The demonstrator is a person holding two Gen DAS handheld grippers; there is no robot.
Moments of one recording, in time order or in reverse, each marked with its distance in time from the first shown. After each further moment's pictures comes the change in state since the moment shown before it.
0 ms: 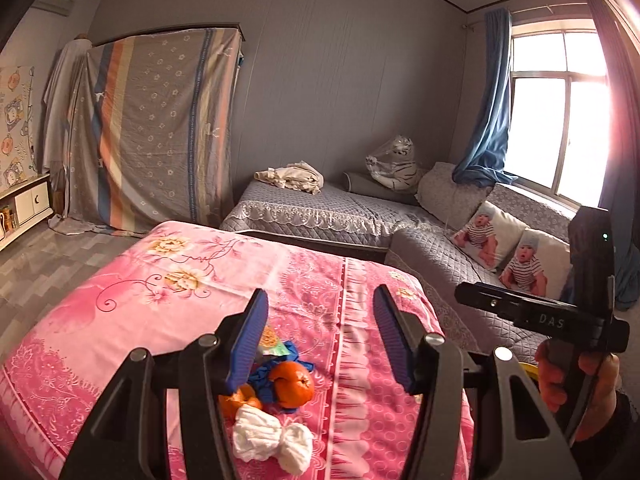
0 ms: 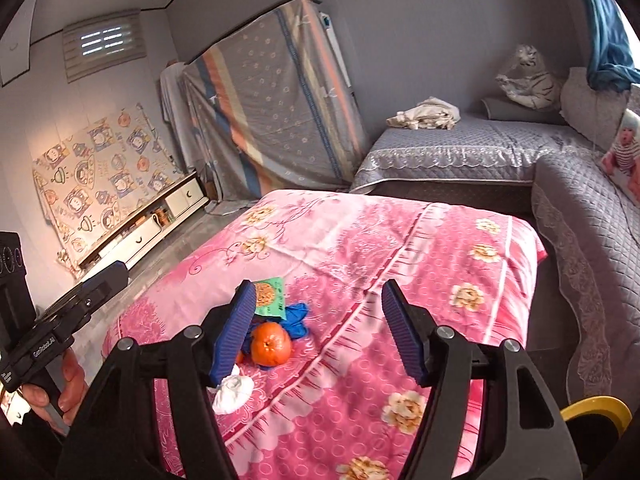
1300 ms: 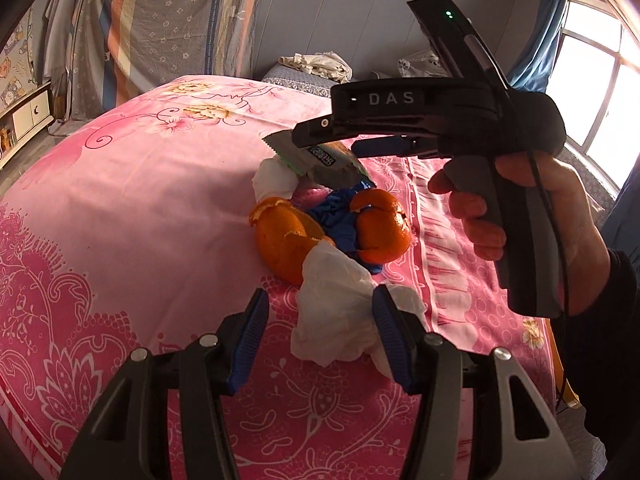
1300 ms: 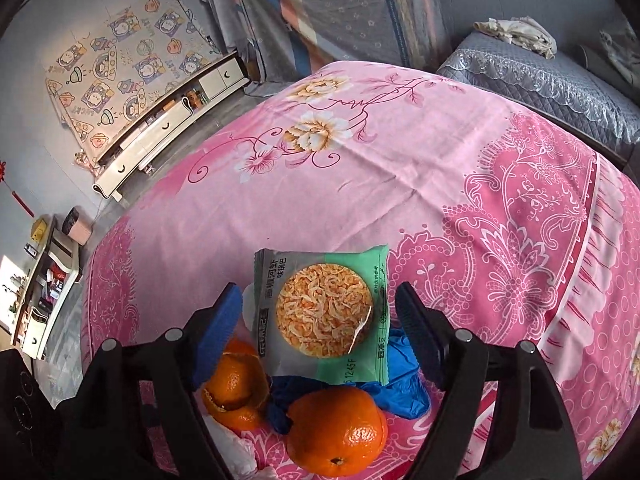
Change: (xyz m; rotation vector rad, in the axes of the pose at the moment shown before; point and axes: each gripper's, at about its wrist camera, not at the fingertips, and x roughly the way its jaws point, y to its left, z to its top) left arm 0.075 0.069 -0.125 -0.104 0.384 0.006; right arm 0.255 0.075 -0.023 -0.140 0.435 0.140
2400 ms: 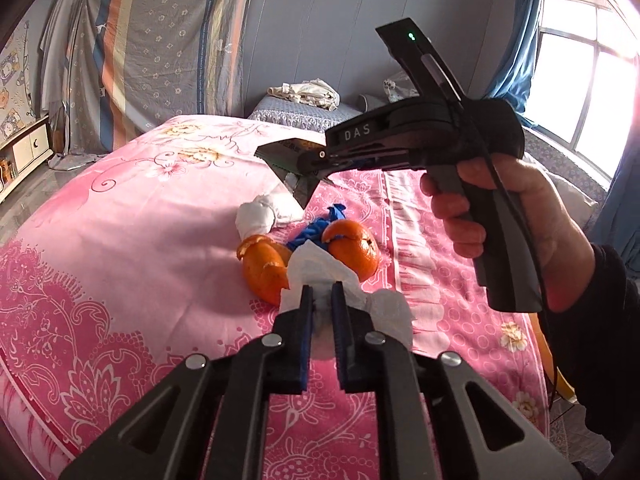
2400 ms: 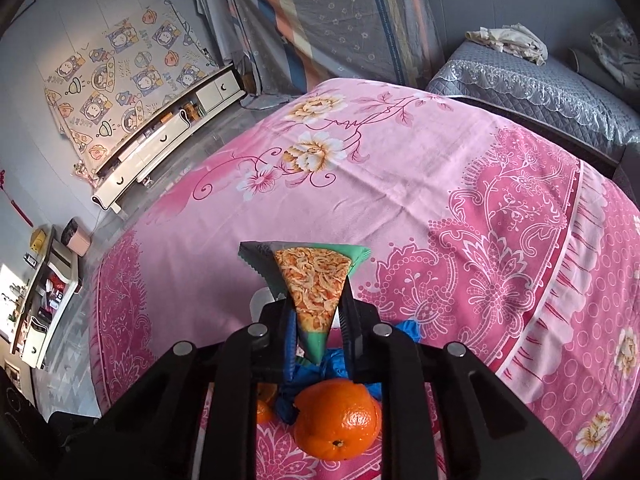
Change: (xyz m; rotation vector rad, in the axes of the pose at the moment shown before) left arm -0.042 -0.021 0.004 0.060 -0.115 0.001; right arm -0.032 0.003 0.006 0.019 -0.058 -0.015
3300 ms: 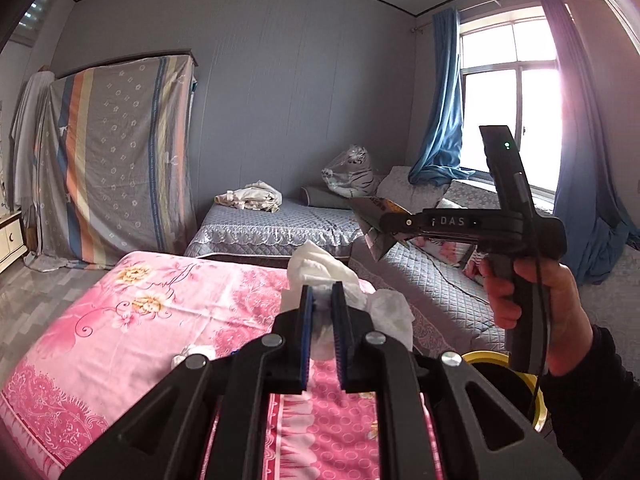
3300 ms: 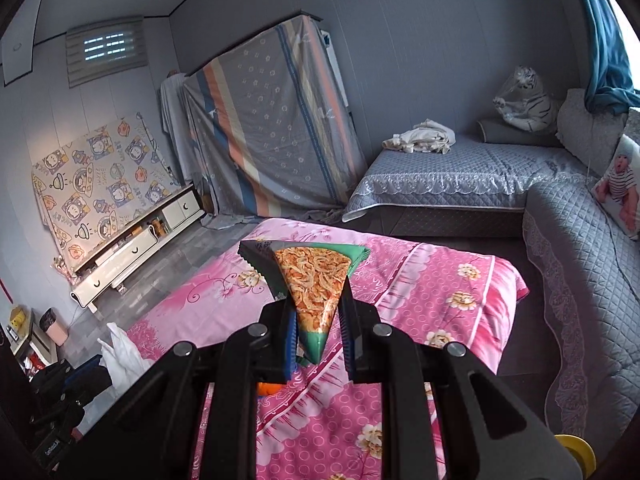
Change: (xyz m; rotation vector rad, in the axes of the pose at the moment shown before) left arm -0.108 -0.126 0.075 0.186 -0.323 -0.132; right arm -0.296 -0.059 -0.057 0.115 -0.450 -0.175
